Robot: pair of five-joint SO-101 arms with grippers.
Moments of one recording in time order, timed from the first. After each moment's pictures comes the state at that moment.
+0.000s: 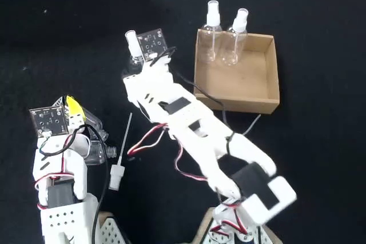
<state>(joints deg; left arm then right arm) -16.4 -101.4 96.9 28.1 -2.7 -33.7 3.2 35.5 4.4 -10.5</state>
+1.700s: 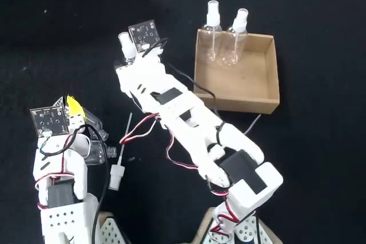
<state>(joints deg) -16.1 -101.4 96.9 28.1 -2.7 -34.0 9.2 26.6 4.0 -10.5</state>
